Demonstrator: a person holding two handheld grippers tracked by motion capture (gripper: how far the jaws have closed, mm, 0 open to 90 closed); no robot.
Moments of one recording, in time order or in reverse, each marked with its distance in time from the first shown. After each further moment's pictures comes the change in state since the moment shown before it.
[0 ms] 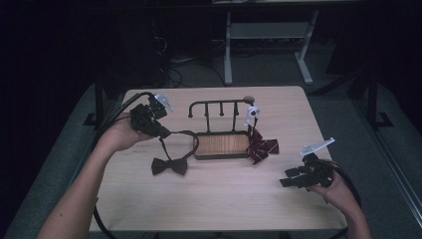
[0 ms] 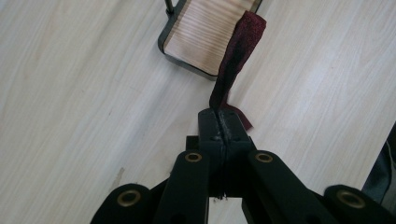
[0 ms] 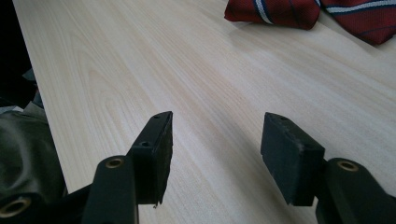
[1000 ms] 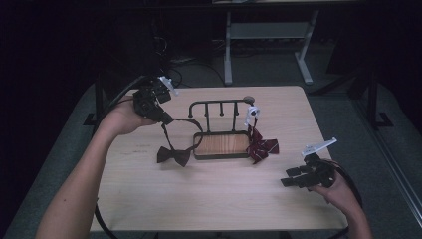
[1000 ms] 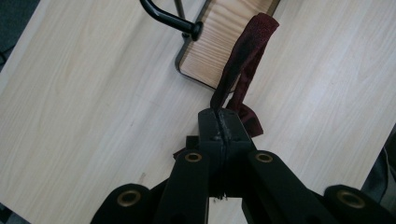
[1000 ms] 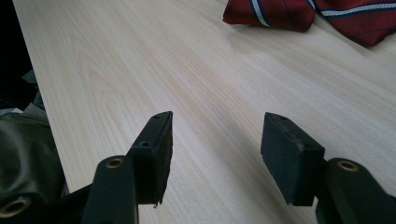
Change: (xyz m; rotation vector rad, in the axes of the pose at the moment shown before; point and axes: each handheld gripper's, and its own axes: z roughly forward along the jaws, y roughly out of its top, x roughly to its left) left arm 0.012 0.031 -0.026 0.012 0.031 -0.007; right arm 0.001 -0.002 -0.004 -0.014 -0.006 0.000
